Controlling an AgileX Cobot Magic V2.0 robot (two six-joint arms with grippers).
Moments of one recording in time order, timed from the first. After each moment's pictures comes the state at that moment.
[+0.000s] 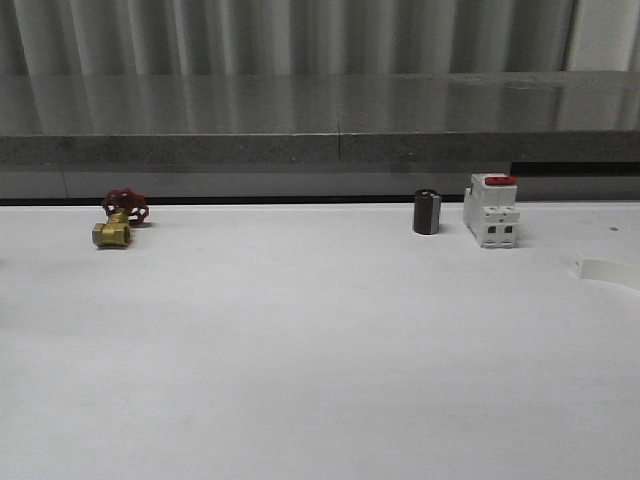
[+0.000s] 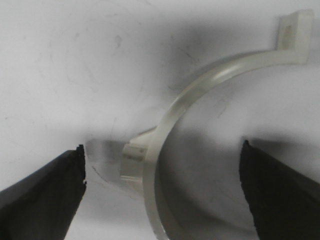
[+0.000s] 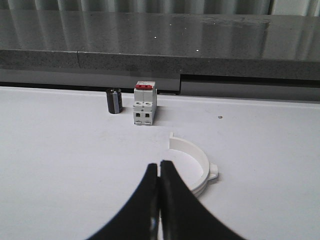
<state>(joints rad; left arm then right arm) 0.17 2.02 -1.35 0.09 0.73 0.04 0.07 -0.01 0.03 0.12 0.15 -0.07</state>
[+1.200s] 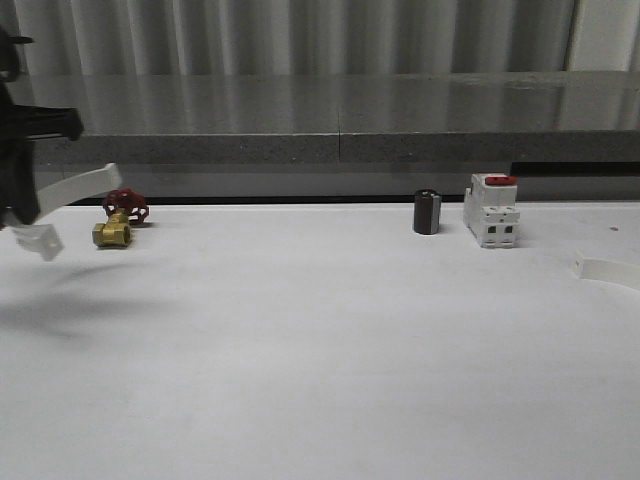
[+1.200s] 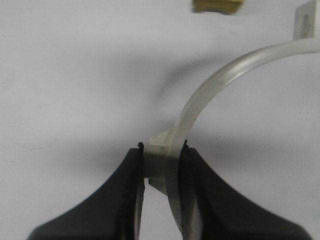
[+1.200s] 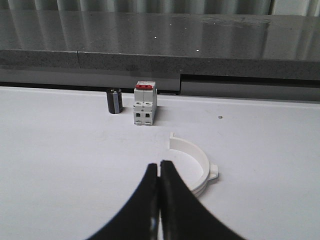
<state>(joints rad) -0.15 1.82 -1.35 -0.06 0.87 -0.16 0.07 -0.01 0.03 0.12 0.15 -0.07</state>
